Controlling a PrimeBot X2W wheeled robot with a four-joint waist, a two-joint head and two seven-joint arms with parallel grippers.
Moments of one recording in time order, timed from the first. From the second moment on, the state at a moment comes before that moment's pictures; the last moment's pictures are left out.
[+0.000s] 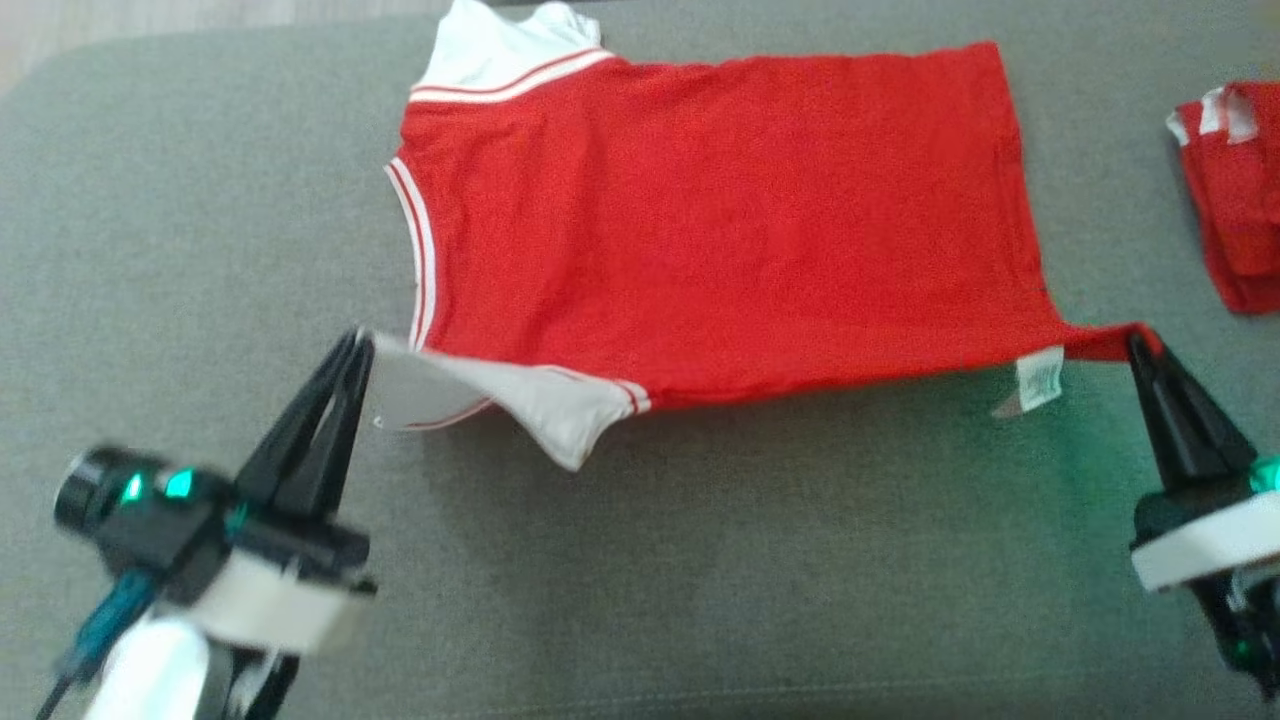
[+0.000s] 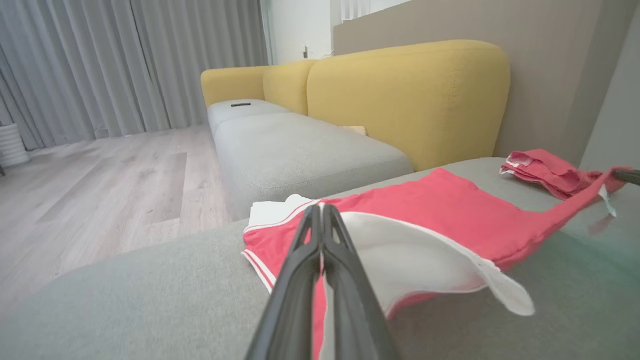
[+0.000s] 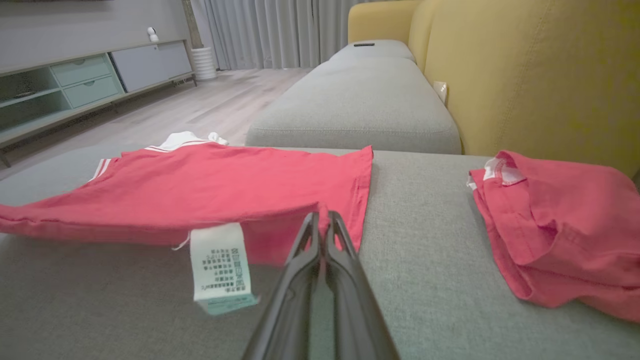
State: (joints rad) left arm 0.00 0.33 -0.23 -0.17 -0.22 -0.13 -0.25; right arm -0.09 -0.54 0.26 0.19 0.53 0.12 -0.25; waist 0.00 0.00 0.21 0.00
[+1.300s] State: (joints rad) left arm -0.32 0.26 -0.31 0.27 -0.40 -0.04 -0.21; right arm -0.40 -0.41 0.24 0.34 0.45 0.12 -0.25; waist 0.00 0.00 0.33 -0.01
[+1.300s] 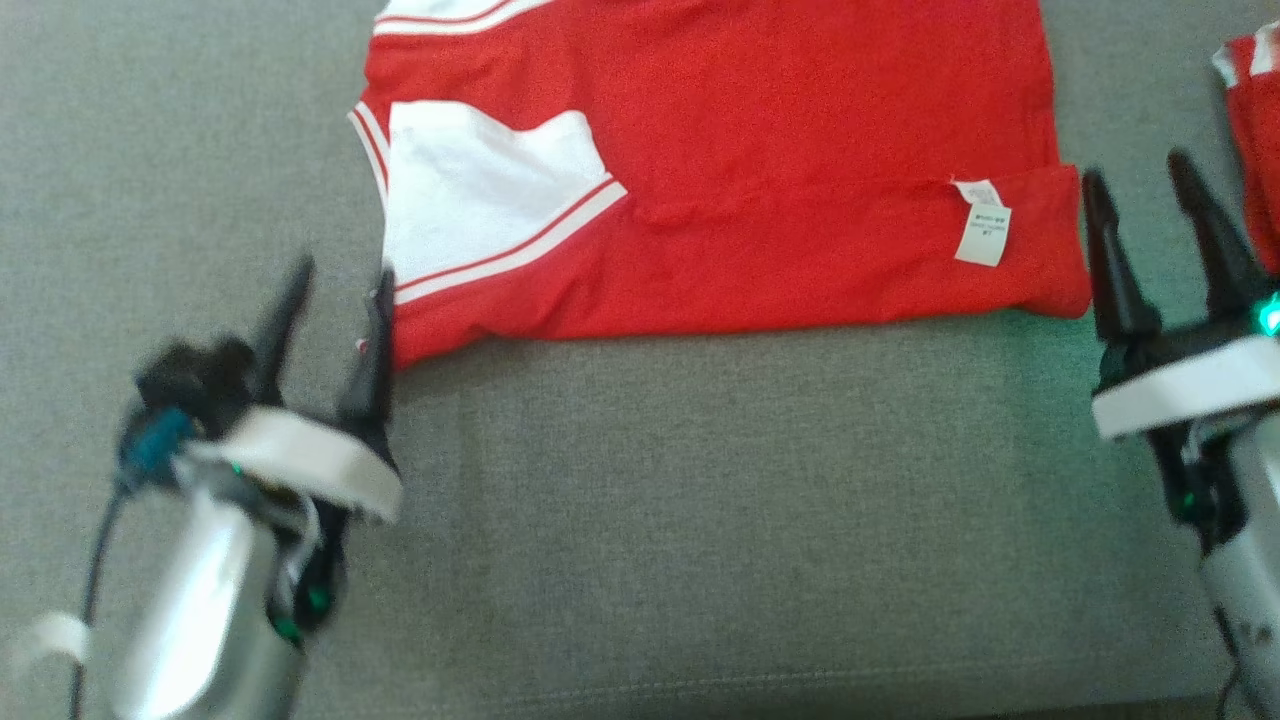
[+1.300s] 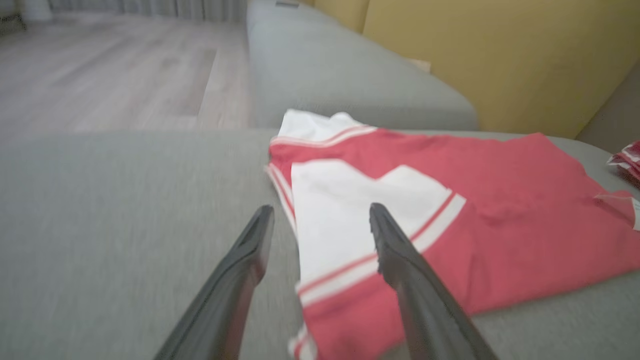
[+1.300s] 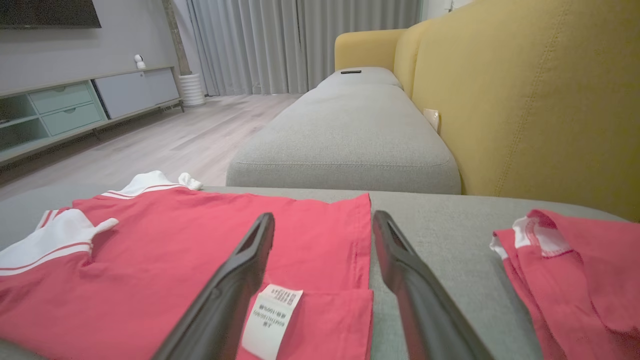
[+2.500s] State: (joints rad) left arm -0.28 0.19 -0.37 0.42 -0.43 0.04 -0.11; right arm -0.30 -0.30 0.10 0.53 0.36 0.12 -0.14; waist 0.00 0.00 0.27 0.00
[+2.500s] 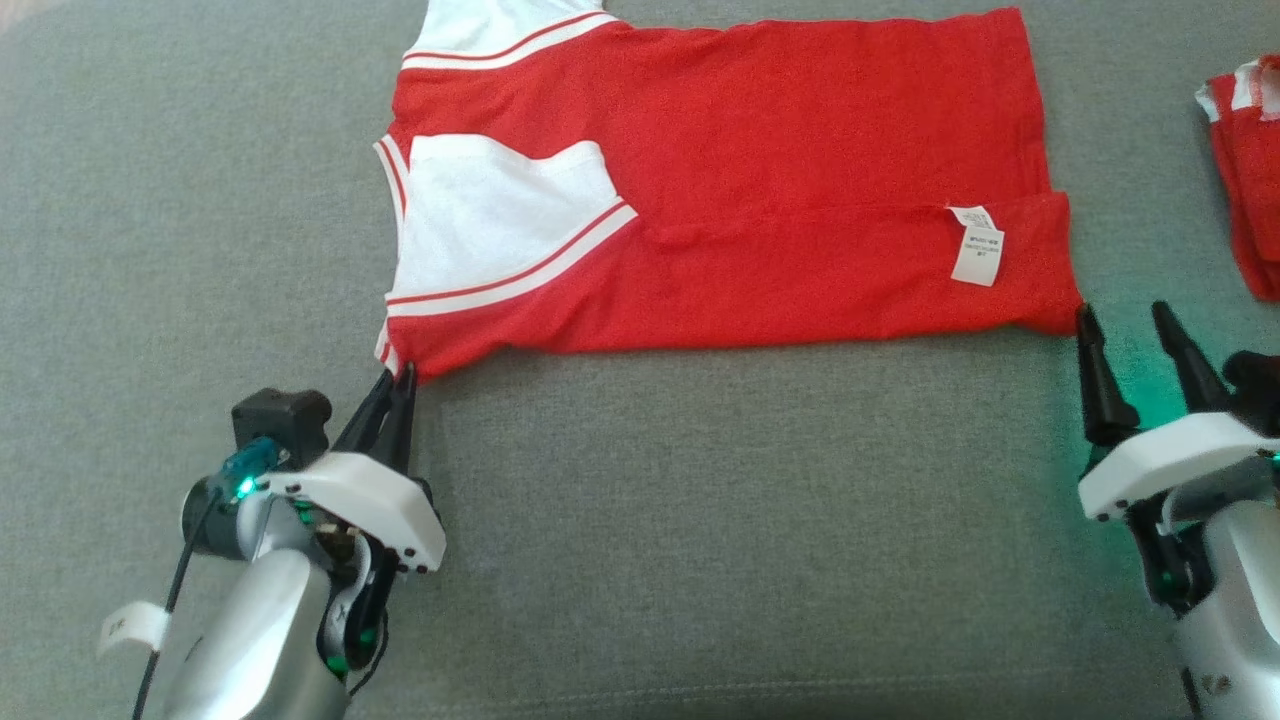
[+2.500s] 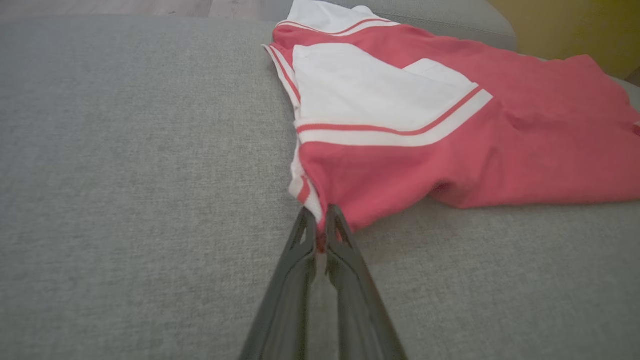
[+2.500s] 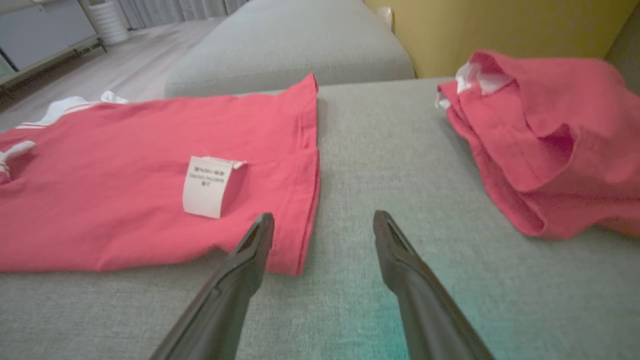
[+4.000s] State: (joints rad) left arm 0.13 0.33 -0.44 0.05 -0.46 0.10 0.00; right arm 0.09 -0.39 0.05 0.23 0.42 0.12 0.20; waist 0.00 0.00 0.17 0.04
